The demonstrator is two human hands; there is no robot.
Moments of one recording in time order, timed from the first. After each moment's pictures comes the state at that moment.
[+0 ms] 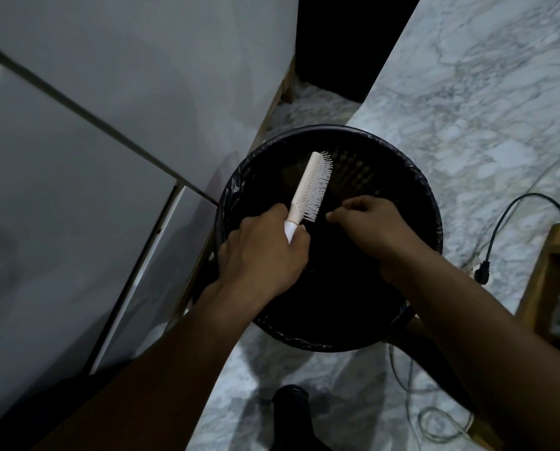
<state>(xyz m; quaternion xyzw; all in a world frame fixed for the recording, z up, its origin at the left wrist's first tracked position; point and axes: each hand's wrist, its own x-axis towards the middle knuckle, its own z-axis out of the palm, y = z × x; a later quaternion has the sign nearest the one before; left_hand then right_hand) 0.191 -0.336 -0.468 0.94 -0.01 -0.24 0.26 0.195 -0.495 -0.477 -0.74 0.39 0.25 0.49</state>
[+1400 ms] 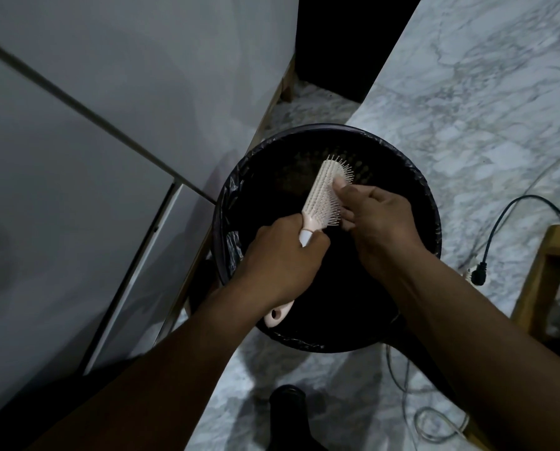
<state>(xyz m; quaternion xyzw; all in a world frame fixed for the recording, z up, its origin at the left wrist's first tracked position) 0.187 -0.349 -0.468 0.85 0.02 -0.33 0.42 0.199 -0.488 -0.483 -0.56 0.43 0.08 0.70</state>
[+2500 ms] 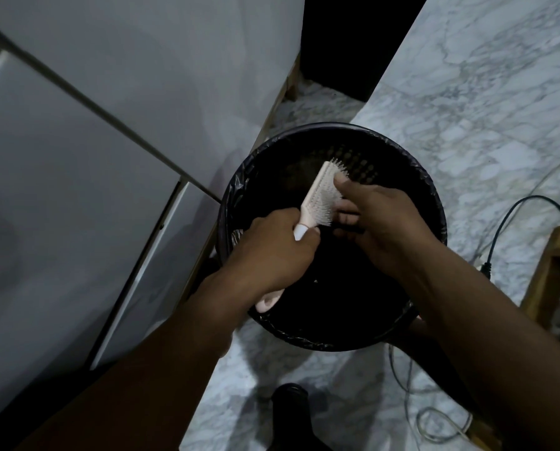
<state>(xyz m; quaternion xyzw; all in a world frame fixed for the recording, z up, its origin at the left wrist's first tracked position) 0.200 -0.335 -0.475 0.88 -0.01 -0.33 0.35 0.203 -0.494 -0.479 -0.57 0.41 0.19 0.69</state>
